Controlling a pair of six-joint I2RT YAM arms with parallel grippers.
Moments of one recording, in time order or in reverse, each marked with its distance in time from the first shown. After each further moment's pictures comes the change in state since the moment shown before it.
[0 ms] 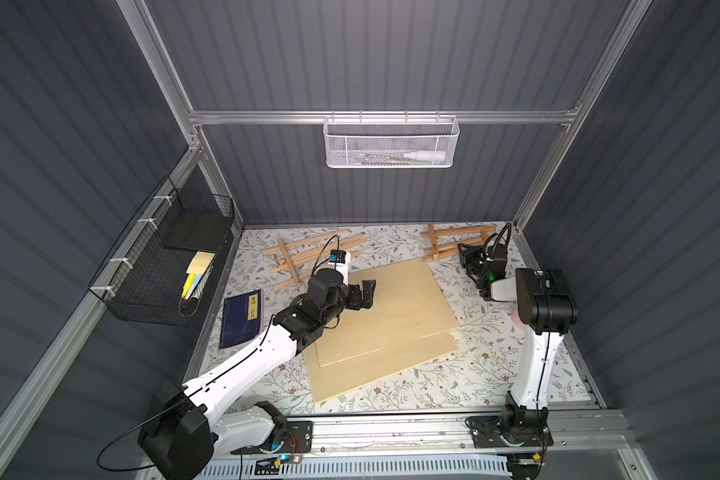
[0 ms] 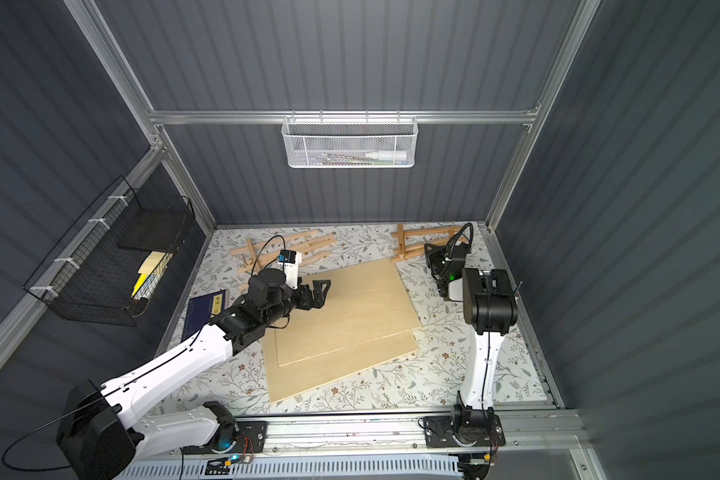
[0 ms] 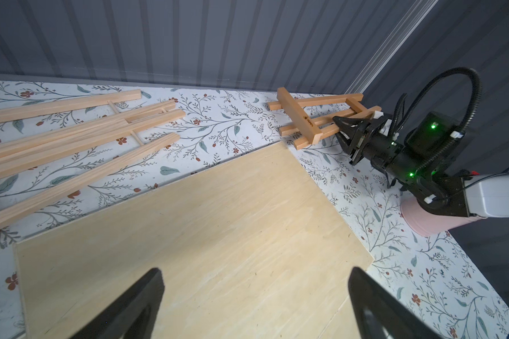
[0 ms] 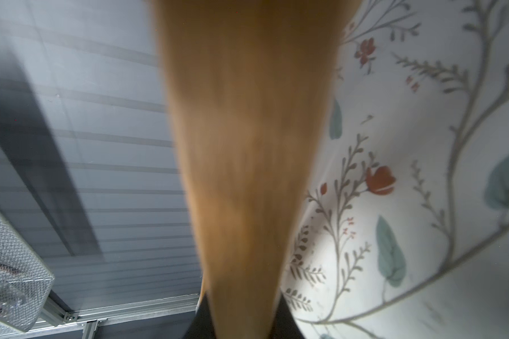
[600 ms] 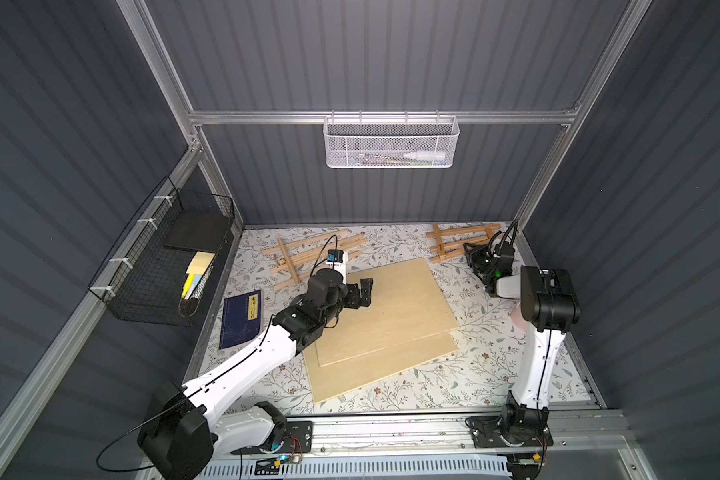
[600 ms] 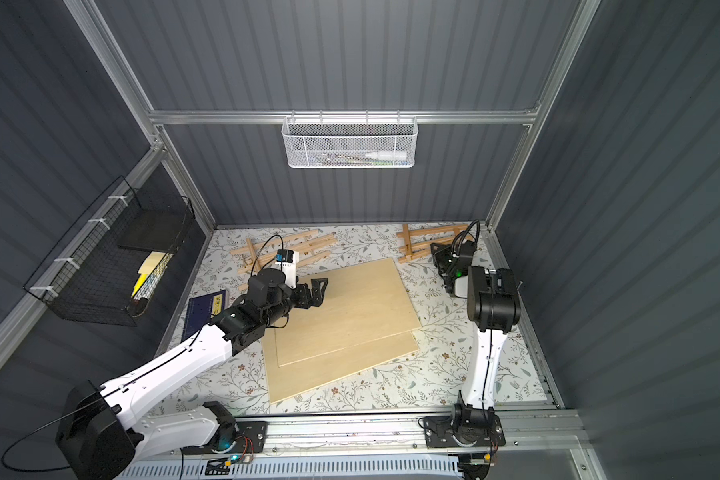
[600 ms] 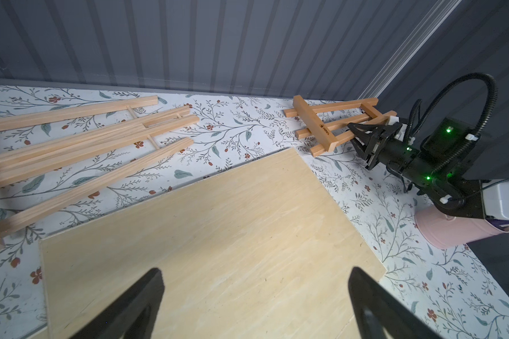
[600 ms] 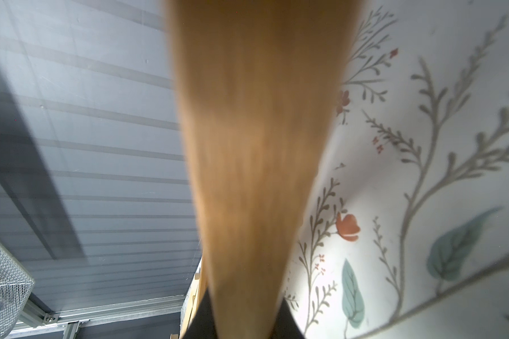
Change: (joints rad) left arm 0.000 0.000 0.000 -0.001 -0.054 0.000; right arm -0.057 0.035 0.063 -0.059 -0.054 -0.077
